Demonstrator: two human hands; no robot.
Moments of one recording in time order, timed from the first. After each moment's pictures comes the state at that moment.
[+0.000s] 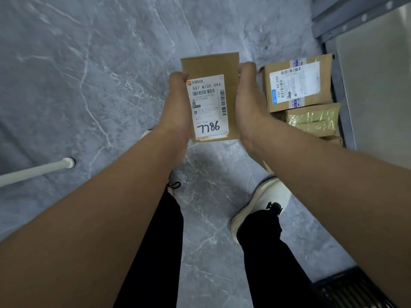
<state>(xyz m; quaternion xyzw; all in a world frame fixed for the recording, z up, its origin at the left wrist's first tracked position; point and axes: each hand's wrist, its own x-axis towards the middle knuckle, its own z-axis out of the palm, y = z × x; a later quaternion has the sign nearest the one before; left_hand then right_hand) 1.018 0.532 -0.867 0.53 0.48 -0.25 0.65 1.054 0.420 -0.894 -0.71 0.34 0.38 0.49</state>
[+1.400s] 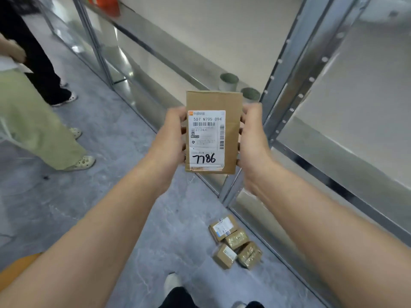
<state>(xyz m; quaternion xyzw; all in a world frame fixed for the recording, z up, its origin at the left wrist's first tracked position) 1.074 0.563 -0.105 0.70 0.08 -0.09 0.71 1.066 0.422 -0.102 -0.71 0.21 0.02 0.67</state>
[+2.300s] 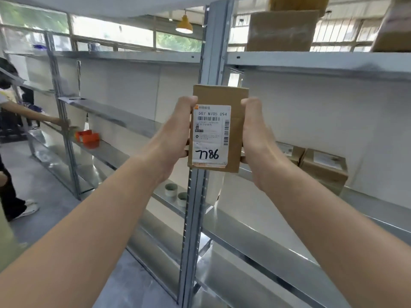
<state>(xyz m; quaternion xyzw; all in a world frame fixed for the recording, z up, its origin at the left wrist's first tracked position) 0.901 0.423 0.245 0.70 -0.19 0.02 0.68 0.876 0.284 0.245 -0.75 0.07 -0.22 0.62</state>
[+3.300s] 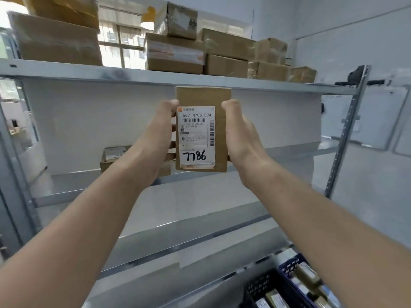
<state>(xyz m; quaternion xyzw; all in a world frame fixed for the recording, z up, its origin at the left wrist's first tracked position) 0.814 0.327 0.289 0.53 -0.47 -0.29 0.64 0.679 0.275 0.281 -0.65 0.38 -0.51 0.41</state>
